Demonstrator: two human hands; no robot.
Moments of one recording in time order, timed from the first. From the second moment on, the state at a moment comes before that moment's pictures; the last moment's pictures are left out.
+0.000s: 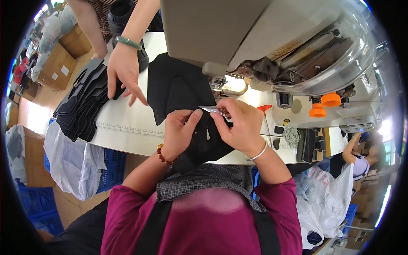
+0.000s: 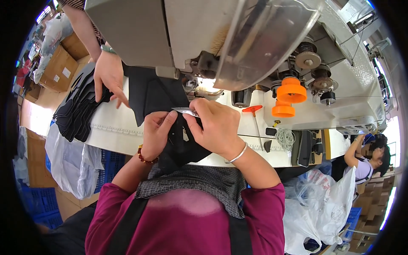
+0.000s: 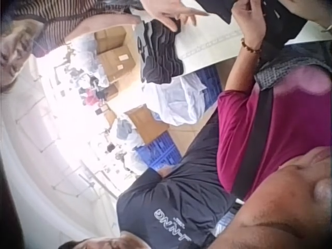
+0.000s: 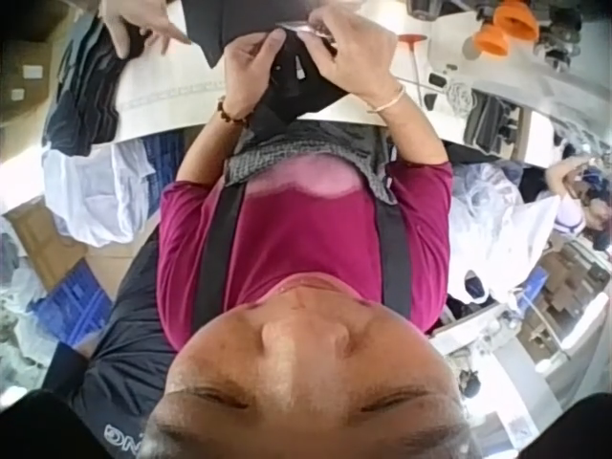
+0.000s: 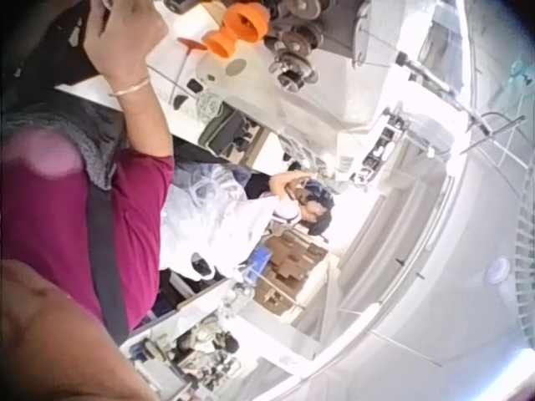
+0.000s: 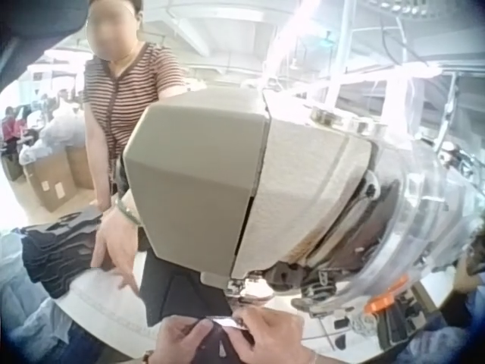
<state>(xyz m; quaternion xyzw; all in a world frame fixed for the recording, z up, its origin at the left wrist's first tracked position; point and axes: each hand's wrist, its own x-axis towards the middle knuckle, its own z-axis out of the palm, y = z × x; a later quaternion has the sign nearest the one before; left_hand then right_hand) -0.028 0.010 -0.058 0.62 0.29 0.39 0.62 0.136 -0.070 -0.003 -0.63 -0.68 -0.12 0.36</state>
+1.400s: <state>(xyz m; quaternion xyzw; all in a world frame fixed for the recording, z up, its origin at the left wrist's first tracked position) -0.112 0.068 -0.062 0.84 0.31 0.42 0.13 0.067 -0.022 -0.056 -0.53 -0.48 0.43 0.55</state>
